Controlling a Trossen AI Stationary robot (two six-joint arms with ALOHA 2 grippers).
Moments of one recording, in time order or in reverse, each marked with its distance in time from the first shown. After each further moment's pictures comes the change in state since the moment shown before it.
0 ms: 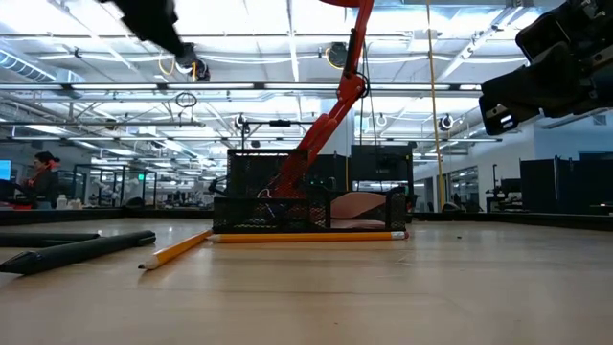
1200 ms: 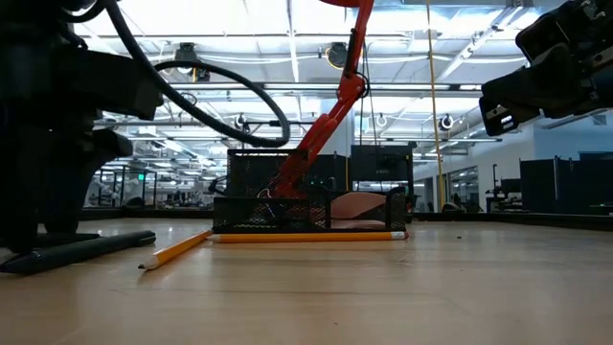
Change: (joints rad) left arm -0.127 0.446 -0.168 0.177 0.270 -0.190; right arm 0.000 0.000 0.000 -0.005 0.002 0.000
